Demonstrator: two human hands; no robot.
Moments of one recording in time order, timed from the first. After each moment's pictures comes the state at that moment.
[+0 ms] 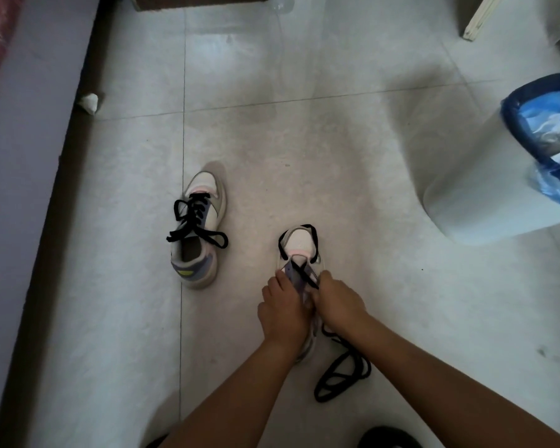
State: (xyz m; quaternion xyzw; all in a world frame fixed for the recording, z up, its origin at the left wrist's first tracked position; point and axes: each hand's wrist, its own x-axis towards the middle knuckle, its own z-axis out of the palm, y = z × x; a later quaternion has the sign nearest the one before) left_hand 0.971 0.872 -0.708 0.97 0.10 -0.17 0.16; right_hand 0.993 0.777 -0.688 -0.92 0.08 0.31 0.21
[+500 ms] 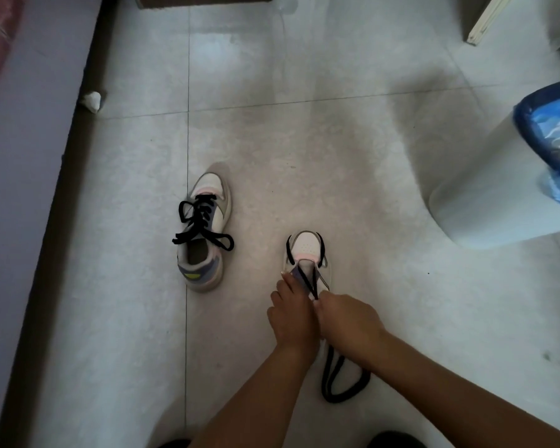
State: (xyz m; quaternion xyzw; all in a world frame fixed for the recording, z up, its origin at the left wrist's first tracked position) left_hand 0.970 0.873 -0.690 0.98 0.08 -0.15 0.07; right_hand 0.973 0.791 -0.645 -0.95 -0.05 0.30 0.12
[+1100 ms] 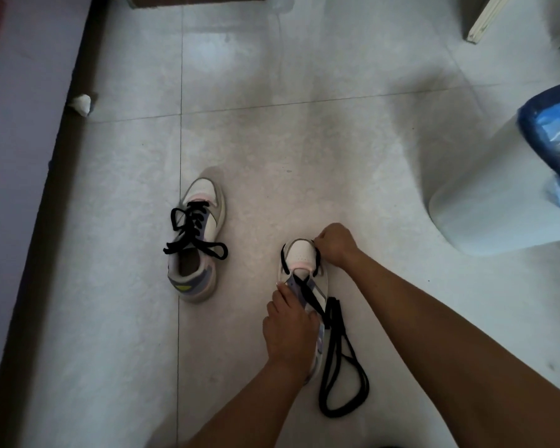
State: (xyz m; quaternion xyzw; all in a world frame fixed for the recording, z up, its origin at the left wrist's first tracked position) left_hand 0.970 0.871 -0.695 0.99 0.06 -0.11 0.10; right_hand 1.116 0.765 -0.721 -0.91 0.16 0.25 0.30
